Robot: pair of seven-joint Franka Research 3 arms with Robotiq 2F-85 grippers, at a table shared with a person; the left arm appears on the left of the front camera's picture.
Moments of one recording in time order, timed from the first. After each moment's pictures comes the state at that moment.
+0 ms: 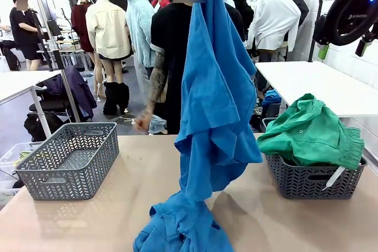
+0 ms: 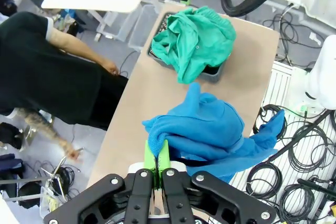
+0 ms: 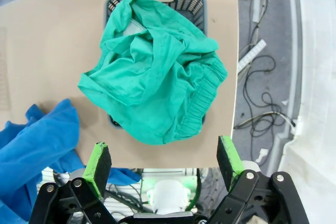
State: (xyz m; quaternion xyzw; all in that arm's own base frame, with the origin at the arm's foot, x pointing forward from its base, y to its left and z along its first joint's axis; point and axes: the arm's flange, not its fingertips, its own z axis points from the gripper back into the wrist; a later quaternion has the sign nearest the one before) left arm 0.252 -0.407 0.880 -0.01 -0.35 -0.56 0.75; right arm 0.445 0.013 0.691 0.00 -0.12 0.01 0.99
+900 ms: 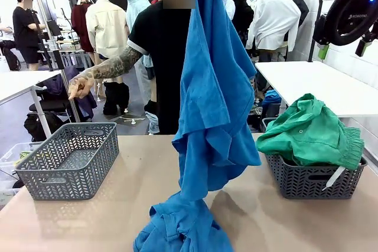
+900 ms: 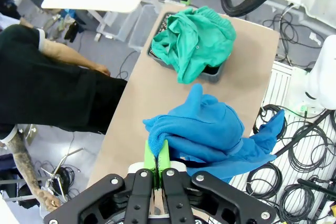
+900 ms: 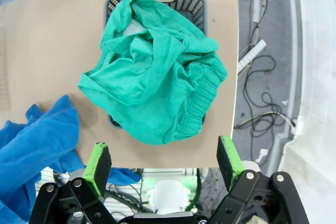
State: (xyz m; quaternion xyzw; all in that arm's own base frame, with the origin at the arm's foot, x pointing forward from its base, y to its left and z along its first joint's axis) left arm 0.252 -0.407 0.880 -0.01 -0.35 -0.56 0.75; right arm 0.445 0.013 0.691 0.00 -0.12 0.01 0.99
